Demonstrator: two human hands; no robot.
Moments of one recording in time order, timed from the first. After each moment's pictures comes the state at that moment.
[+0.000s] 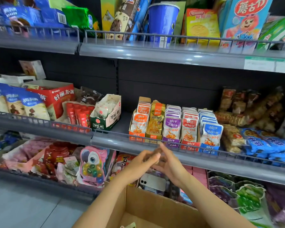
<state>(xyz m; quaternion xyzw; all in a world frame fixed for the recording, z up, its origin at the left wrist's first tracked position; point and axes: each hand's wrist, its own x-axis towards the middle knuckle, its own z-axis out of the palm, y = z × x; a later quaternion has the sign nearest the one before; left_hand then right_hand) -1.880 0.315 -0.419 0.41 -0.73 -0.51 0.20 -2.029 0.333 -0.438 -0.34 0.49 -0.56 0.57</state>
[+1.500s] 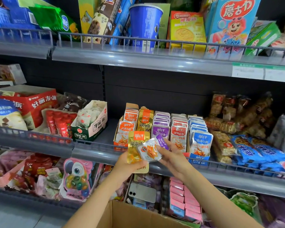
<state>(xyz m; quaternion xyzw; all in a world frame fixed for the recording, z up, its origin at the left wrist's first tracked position) -1.918 0.269 -0.422 0.40 -0.58 -0.61 0.37 -2.096 0.301 -0.407 -0.32 0.44 -0.62 0.56</state>
